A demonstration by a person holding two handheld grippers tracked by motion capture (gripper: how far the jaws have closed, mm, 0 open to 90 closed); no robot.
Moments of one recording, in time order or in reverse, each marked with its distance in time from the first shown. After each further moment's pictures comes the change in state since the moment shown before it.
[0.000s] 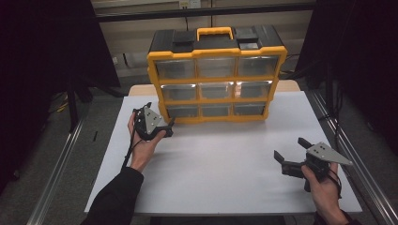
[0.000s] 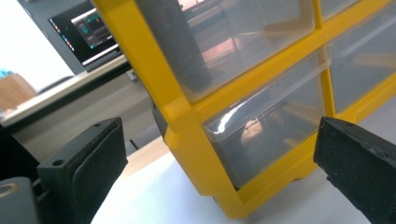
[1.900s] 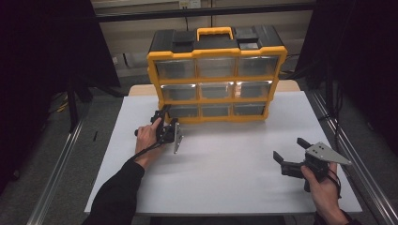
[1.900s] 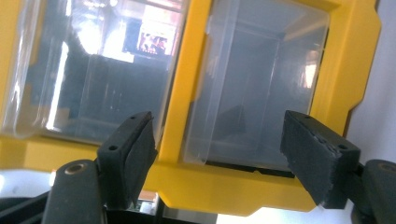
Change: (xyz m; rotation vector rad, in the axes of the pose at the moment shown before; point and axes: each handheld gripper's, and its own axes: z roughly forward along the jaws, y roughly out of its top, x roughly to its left) left arm -0.044 -0.019 0.027 0.022 0.144 0.860; right arm 0.001 0.000 0.001 0.010 0.012 -0.004
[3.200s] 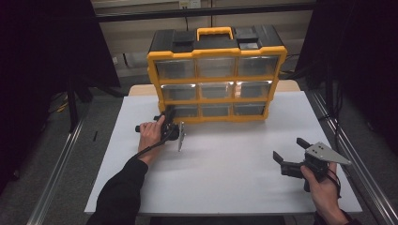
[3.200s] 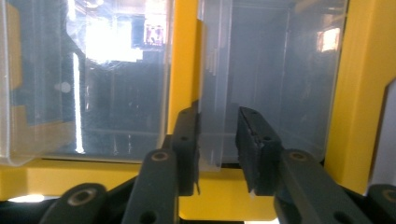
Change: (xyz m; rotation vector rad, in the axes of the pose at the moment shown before) left arm 0.005 0.007 0.009 0.161 0.013 0.230; right arm 0.000 0.000 0.001 0.000 0.005 -0.006
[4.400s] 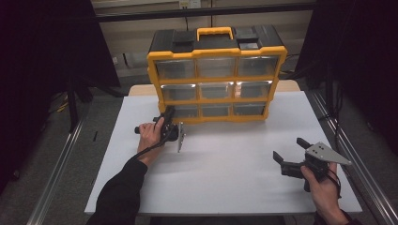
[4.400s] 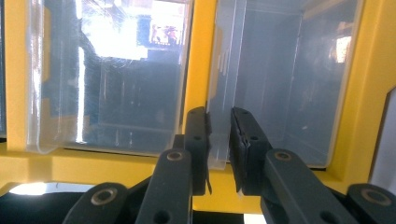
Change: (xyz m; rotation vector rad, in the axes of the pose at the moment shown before) left arm 0.005 -0.001 -0.008 -0.025 0.019 -0.018; right arm 0.000 0.000 -0.001 -0.003 0.002 0.000
